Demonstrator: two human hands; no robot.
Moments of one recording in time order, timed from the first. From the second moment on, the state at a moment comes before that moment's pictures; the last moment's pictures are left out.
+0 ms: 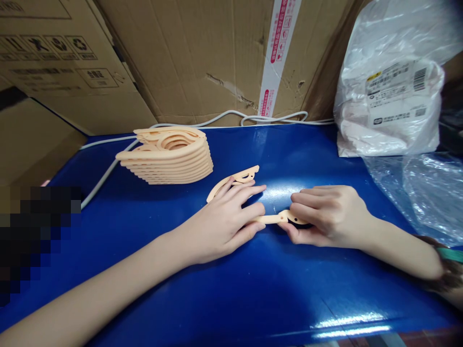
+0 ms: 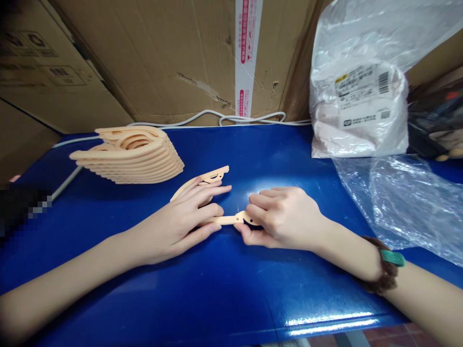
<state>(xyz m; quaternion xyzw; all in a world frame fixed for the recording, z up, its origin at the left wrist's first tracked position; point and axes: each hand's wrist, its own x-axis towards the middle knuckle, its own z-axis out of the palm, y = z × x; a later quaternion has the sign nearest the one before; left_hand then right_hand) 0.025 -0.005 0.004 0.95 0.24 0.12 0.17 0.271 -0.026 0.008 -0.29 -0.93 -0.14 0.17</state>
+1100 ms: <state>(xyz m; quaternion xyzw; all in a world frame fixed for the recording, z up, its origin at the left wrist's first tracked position) 0.022 0.007 -0.004 0.87 0.35 0.27 0.22 0.270 -0.029 0.013 -0.20 -0.96 0.05 0.19</state>
